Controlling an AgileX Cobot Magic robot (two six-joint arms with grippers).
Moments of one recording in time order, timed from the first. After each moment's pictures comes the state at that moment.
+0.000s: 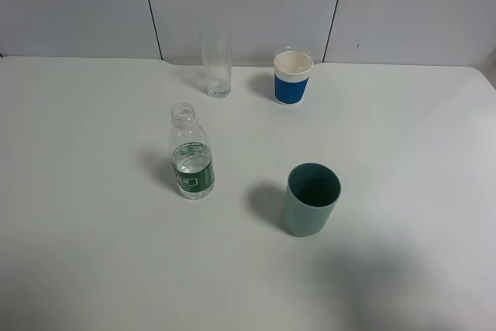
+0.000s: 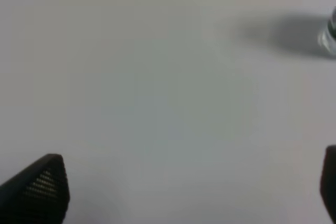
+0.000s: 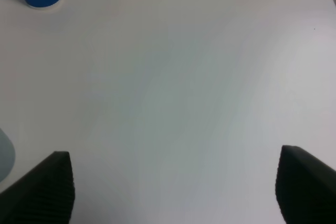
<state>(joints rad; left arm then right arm) -0.25 0.42 -0.59 0.09 0.95 0.09 -0.03 0.00 -0.50 0.04 1.07 -0.10</state>
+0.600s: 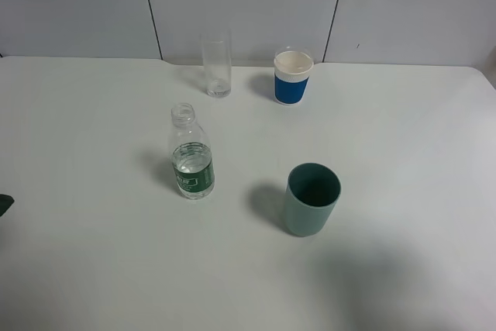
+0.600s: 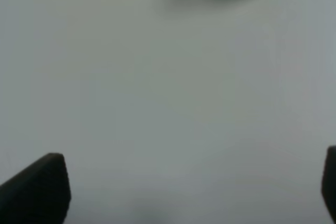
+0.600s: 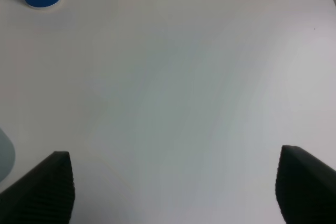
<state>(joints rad) -0.56 0.65 -0.59 0.18 0.93 0.21 -0.03 0.00 -0.50 0.04 1.07 -0.10</state>
